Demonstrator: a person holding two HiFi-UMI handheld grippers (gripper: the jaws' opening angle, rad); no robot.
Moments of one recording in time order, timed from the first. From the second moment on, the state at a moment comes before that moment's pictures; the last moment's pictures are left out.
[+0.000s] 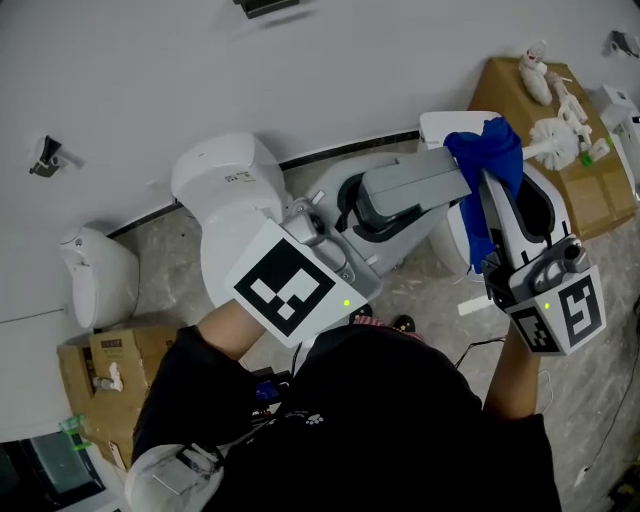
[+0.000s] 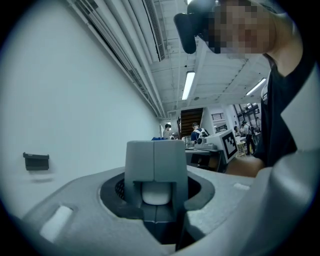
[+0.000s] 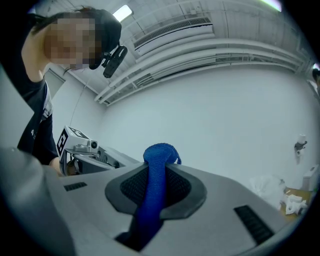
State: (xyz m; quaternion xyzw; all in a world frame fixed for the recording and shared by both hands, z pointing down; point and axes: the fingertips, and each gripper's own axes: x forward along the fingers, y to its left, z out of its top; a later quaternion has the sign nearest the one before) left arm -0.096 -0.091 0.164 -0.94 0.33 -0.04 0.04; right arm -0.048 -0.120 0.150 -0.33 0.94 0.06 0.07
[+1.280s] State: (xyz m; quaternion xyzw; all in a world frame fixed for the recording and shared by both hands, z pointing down) left arm -0.115 -0.079 0.174 -0.94 0.34 -0.05 0.05; right arm -0.040 -0.133 0.176 -0.38 0.92 0.05 0.06
